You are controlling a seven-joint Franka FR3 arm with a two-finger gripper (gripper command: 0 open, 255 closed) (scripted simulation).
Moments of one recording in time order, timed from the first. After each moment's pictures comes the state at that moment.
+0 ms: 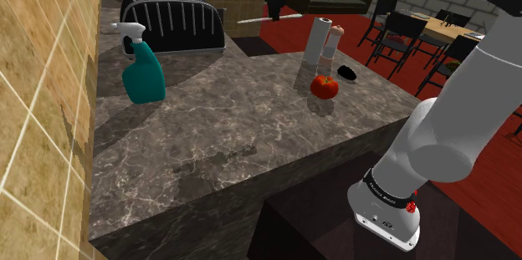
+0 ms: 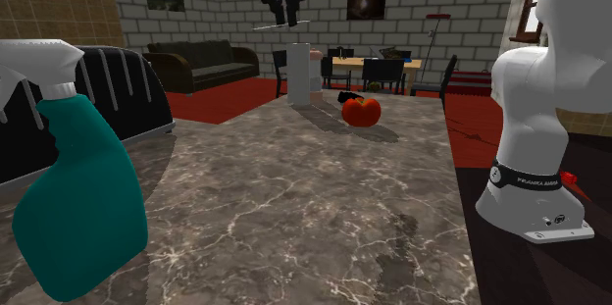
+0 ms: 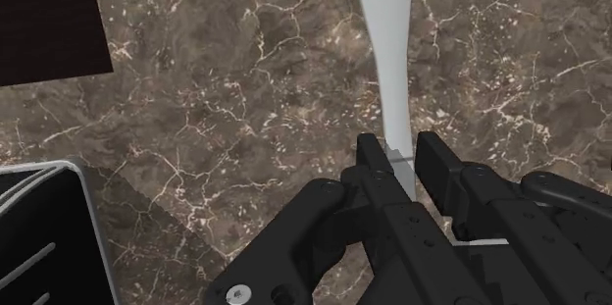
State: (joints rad) arm 0.14 0.00 -0.06 -1.62 -0.17 1.52 -1.06
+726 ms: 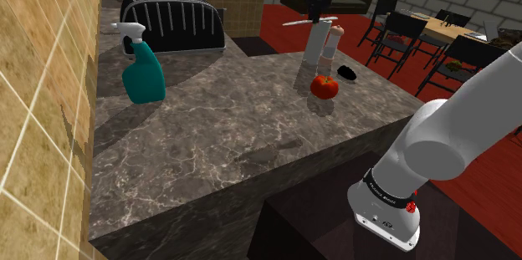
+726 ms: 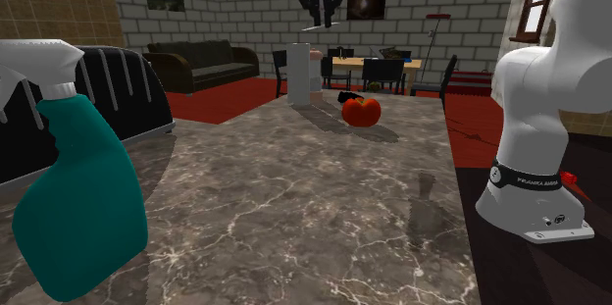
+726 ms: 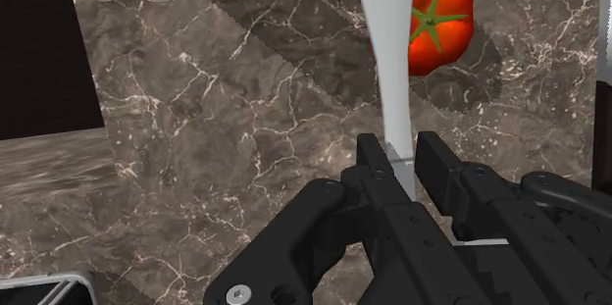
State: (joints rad) arm 0.03 -0.21 -0.19 -1.87 -0.23 1.59 -1.28
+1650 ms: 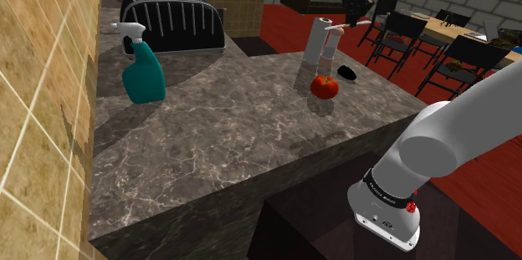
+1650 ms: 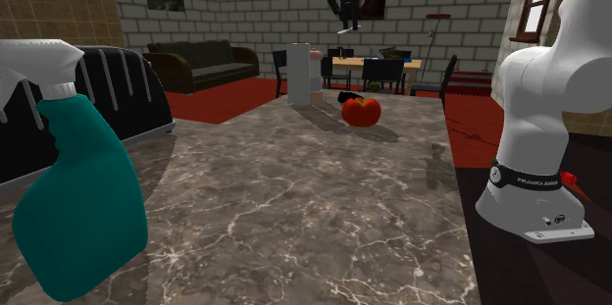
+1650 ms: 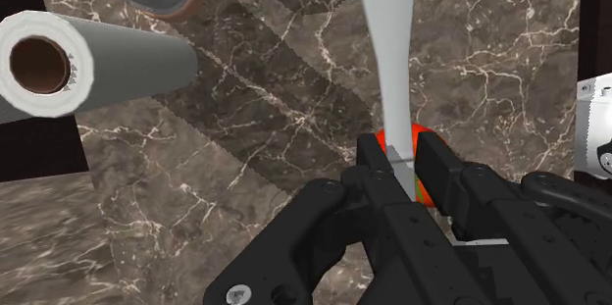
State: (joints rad) arm -0.08 -0.32 -0.36 -1.98 -0.31 1.67 -1.54
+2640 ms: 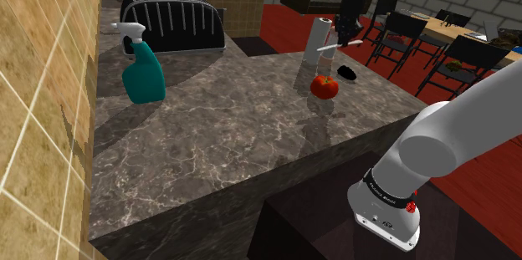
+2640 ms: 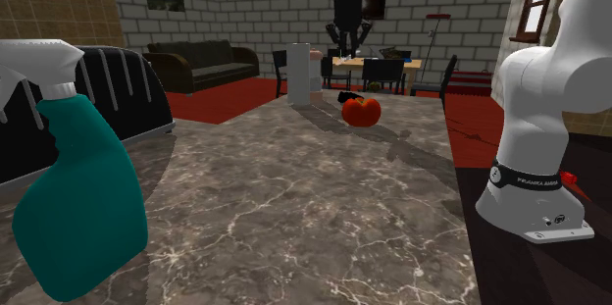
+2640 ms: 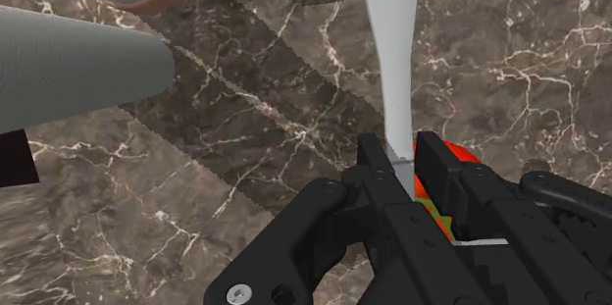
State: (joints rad) arm -0.09 -0.32 -0.39 -2.17 -0.33 1.86 -1.50
